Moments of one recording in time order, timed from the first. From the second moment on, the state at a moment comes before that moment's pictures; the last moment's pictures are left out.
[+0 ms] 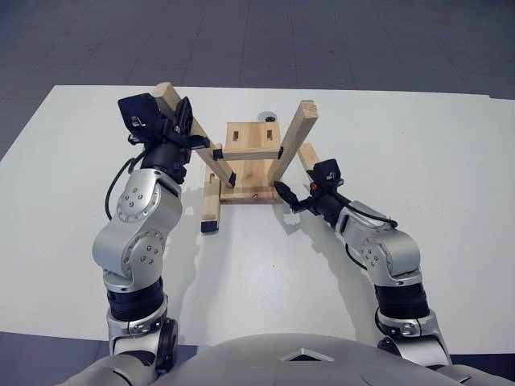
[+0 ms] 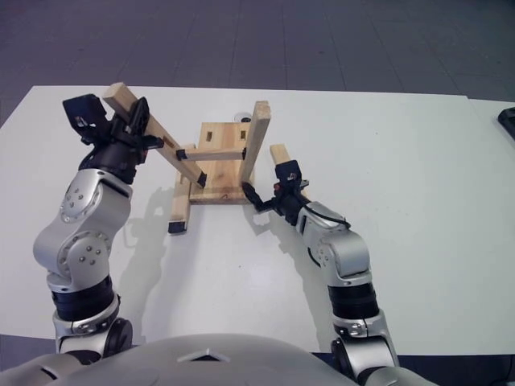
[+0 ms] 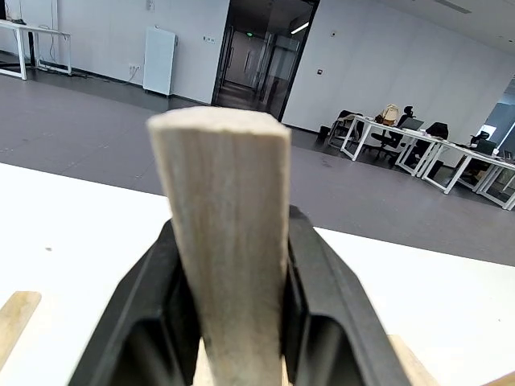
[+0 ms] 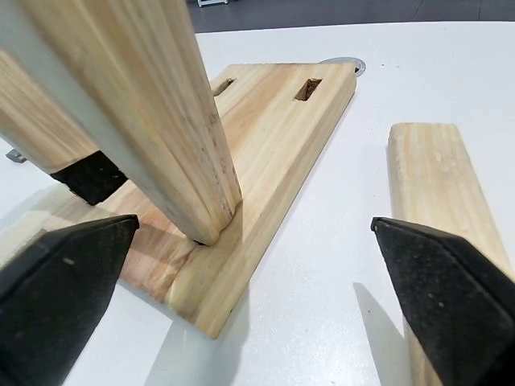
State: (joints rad) left arm -0.20 0.15 0.09 -0.59 -0.52 0.67 0.29; right arm -0.16 -0.17 0.11 -0.26 0.34 0.76 0.27
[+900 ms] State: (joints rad) left arm -0.17 0.15 0.01 -0.56 -0.37 0.59 0.22; right arm -0.16 -0.15 0.10 -0.25 0.34 0.75 0.27
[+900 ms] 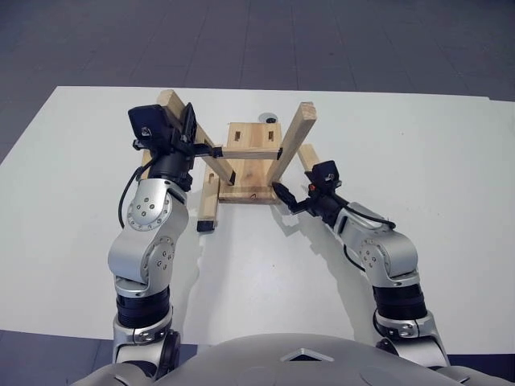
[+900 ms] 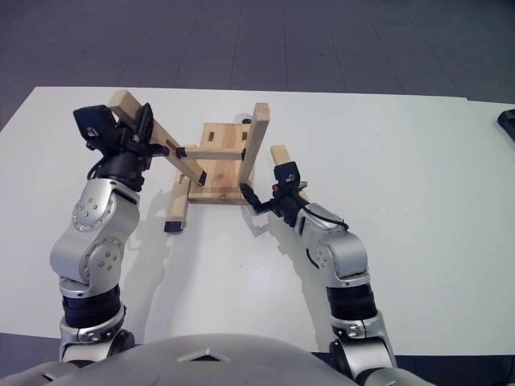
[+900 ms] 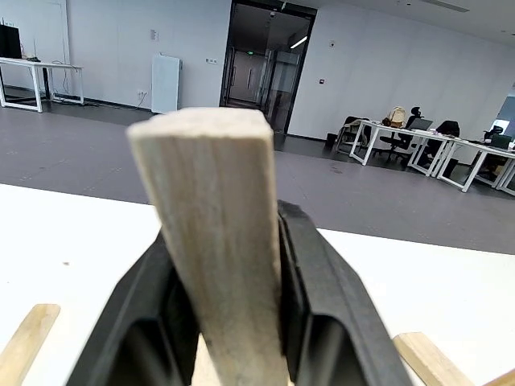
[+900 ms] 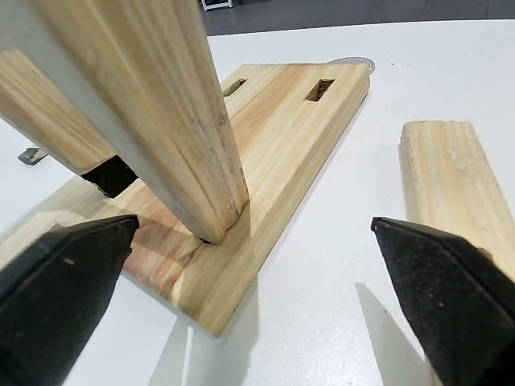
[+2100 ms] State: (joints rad) left arm -0.17 0.20 -0.28 -0.53 -0.09 0.52 0.24; right arm -0.56 -0.24 -0.22 -0.56 1.01 0.68 0.29
